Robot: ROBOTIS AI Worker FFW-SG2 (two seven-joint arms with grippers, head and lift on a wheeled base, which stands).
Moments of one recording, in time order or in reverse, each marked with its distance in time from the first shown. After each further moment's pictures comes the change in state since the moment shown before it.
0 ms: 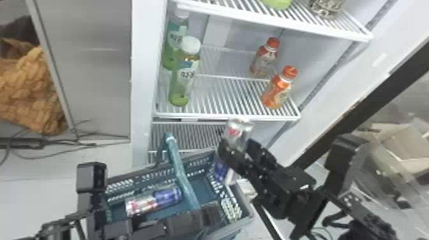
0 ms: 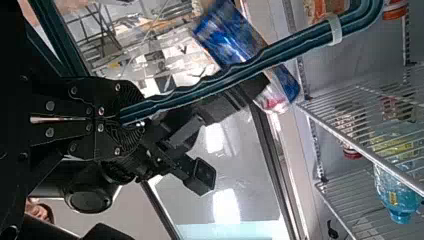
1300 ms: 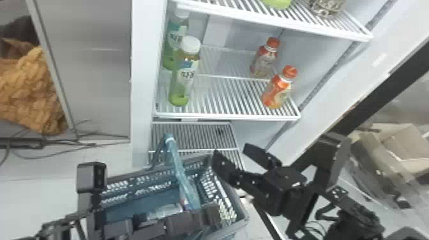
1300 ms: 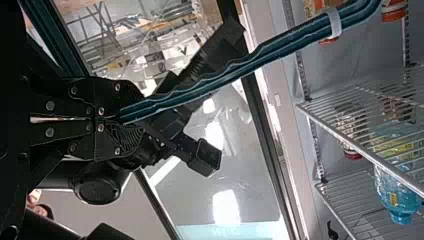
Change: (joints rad) left arm -0.001 -0.001 0.001 0.000 -0.002 0.001 0.000; right arm -0.069 0.003 -0.010 0.070 0.021 0.058 0.077
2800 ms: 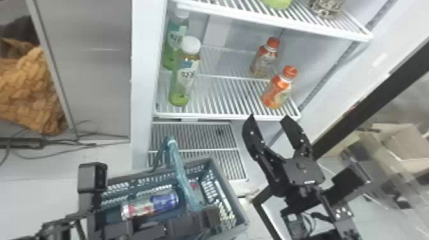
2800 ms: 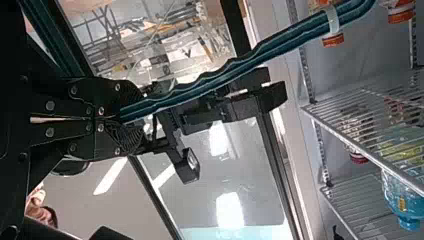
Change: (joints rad) left arm -0.005 0.004 -0.003 0.000 -0.011 0.011 0.002; right arm 0.062 0.032 0.135 0.291 0.218 -0.861 -0.170
